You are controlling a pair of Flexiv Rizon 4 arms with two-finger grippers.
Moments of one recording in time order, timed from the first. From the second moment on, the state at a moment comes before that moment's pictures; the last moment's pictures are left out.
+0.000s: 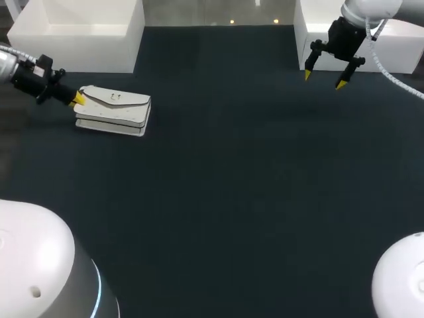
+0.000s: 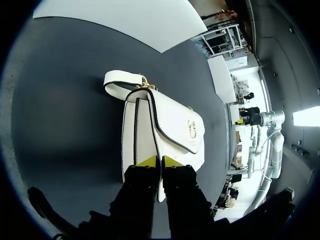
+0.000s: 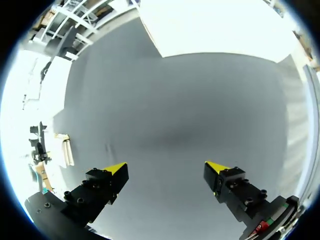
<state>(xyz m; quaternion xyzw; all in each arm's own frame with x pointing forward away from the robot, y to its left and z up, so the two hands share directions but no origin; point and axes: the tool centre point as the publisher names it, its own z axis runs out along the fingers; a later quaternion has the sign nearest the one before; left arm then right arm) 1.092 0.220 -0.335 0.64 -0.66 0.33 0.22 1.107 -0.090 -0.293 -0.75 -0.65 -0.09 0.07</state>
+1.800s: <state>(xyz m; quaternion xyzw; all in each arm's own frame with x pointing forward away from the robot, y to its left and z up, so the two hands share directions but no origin) 1.140 0.348 -0.339 0.67 -0.63 0.38 0.13 1.108 -0.115 -0.275 -0.79 -0.61 -0.11 -0.05</state>
